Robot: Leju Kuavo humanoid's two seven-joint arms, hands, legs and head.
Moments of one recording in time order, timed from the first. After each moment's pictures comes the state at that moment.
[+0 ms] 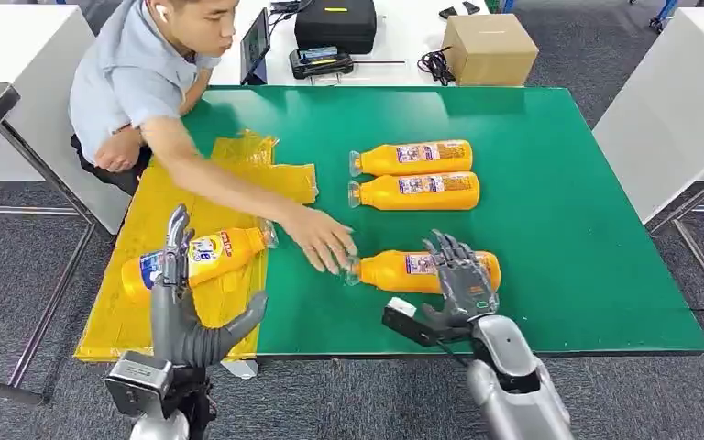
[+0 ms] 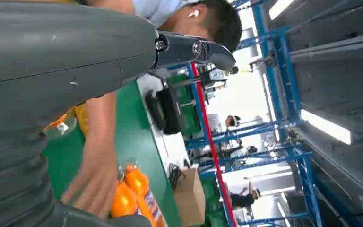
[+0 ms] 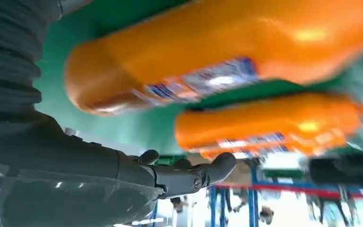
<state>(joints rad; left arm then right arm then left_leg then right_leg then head) 0.12 -0.33 -0.20 -1.74 -0.39 0.29 -0.49 -0.14 -0.06 0.24 -1.30 1.22 -0.09 -0.17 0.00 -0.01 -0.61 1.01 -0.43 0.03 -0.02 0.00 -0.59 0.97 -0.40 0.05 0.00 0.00</state>
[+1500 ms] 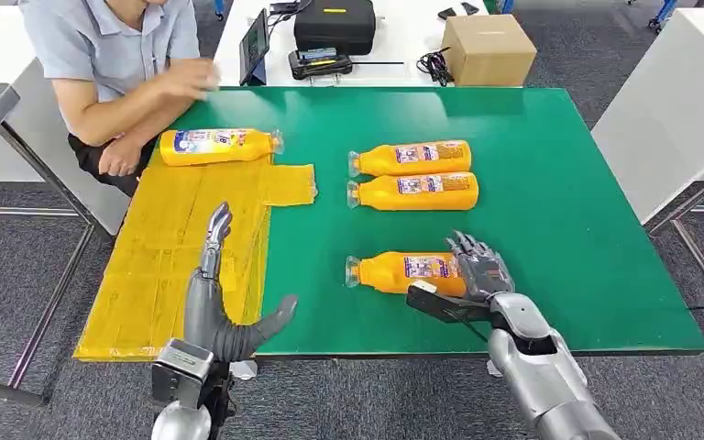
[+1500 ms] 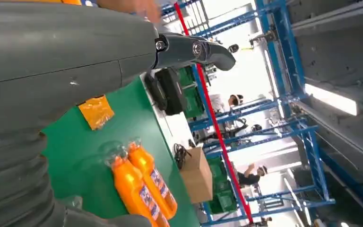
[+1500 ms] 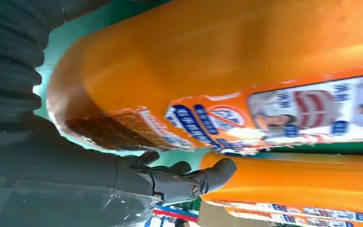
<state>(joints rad) 0.07 -0.33 -0.28 -1.66 -0.44 0.30 -0.46 -0.35 -0.15 0.30 -0.97 1.14 -0.05 -0.17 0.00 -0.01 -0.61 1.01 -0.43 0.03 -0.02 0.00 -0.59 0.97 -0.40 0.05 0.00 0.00</state>
